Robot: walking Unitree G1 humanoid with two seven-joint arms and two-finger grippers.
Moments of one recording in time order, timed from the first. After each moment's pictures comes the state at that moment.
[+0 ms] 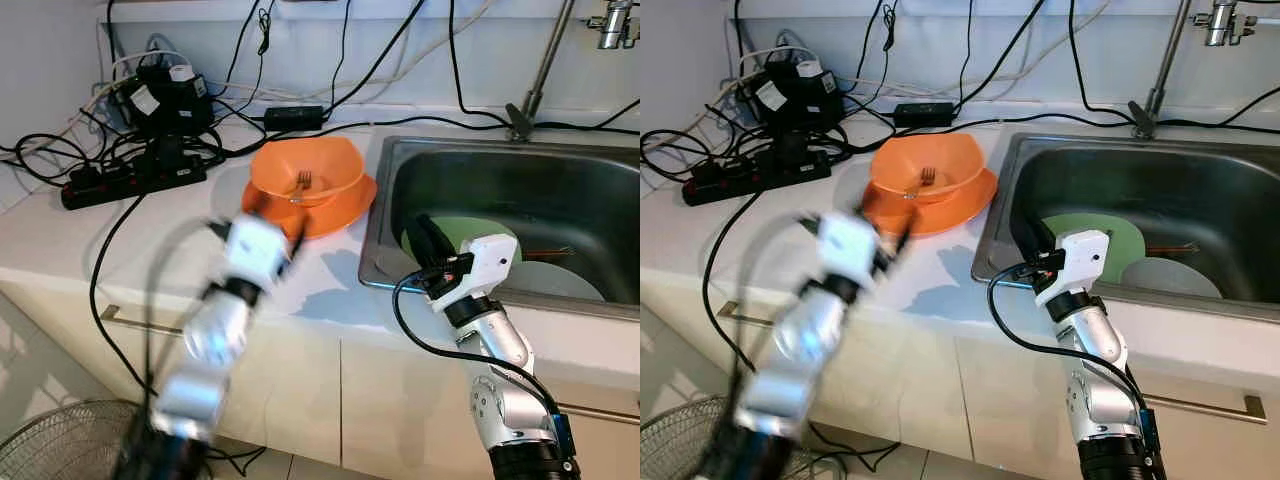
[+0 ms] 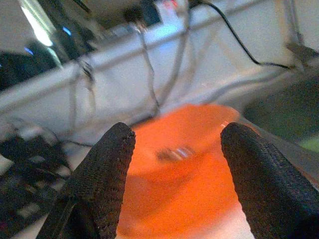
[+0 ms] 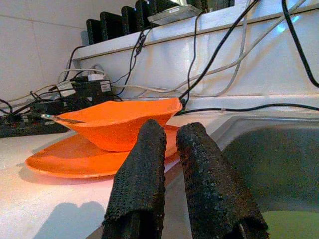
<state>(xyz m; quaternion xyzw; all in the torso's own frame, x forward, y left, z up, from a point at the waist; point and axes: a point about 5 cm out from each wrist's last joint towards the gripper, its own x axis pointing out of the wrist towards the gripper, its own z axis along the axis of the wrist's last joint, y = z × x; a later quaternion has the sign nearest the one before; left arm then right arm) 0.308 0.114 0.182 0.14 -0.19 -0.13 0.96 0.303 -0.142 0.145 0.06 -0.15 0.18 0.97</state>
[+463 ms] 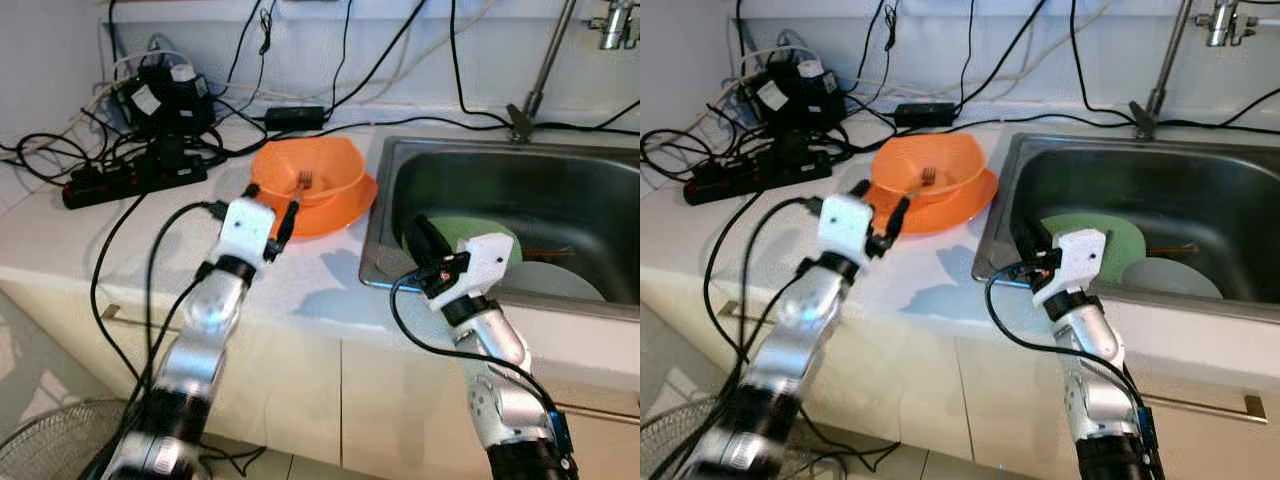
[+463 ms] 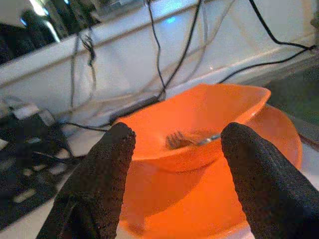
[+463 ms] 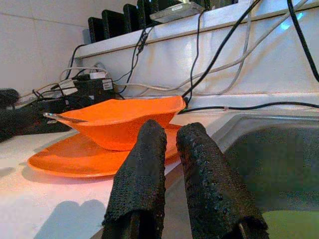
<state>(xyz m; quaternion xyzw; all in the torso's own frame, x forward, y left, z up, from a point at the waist) 0.343 0.120 0.164 0.12 -0.13 -0.14 0.97 0.305 -0.139 0.145 0.06 -0.14 0.19 0.97</state>
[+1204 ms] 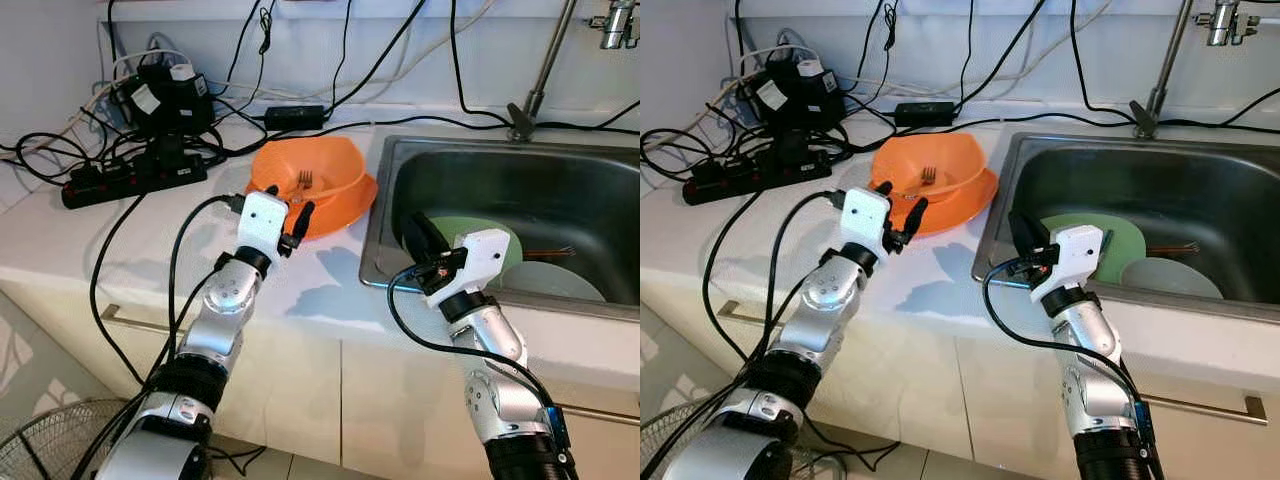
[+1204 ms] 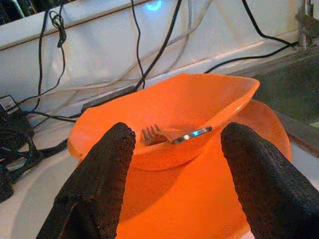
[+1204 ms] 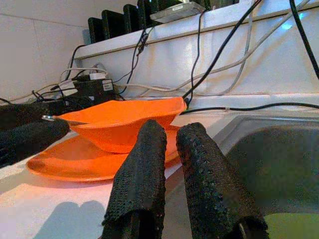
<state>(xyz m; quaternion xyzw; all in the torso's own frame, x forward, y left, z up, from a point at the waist) 0.364 0.108 0.158 0.10 -0.11 -0.17 0.97 0.308 -0.138 0.147 0.06 -0.14 0.18 0.97</state>
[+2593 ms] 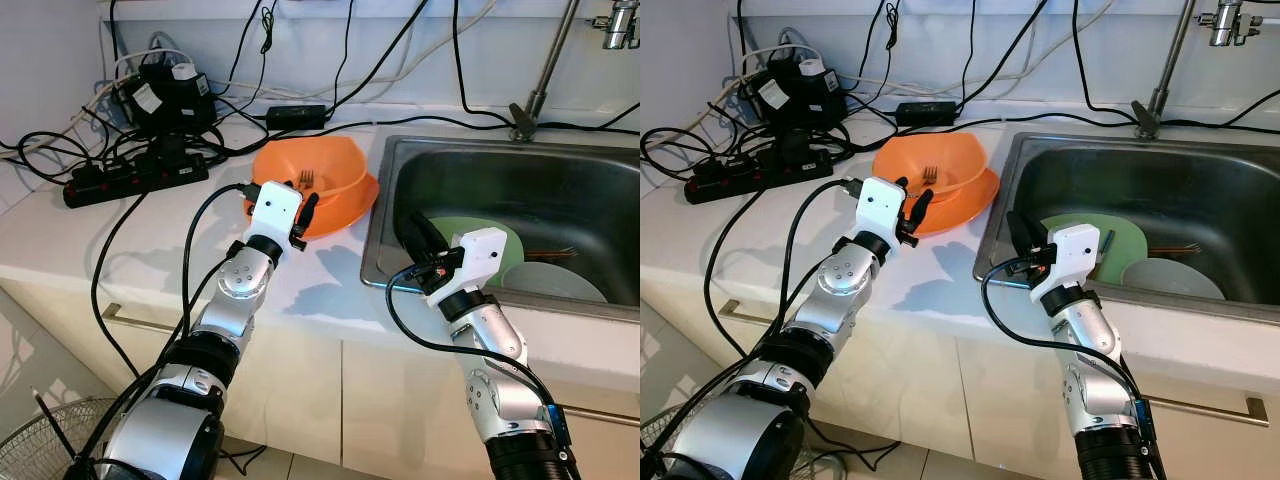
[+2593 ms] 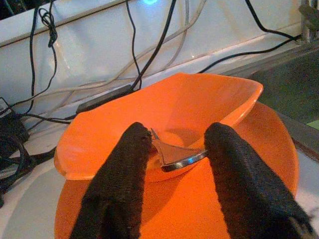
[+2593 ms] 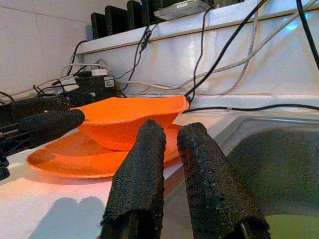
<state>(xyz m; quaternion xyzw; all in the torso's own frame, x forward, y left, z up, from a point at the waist) 0.377 0.098 0.162 0.11 -0.10 -0.17 0.97 0.309 -0.139 0.147 0.04 -0.14 0.19 0.97</state>
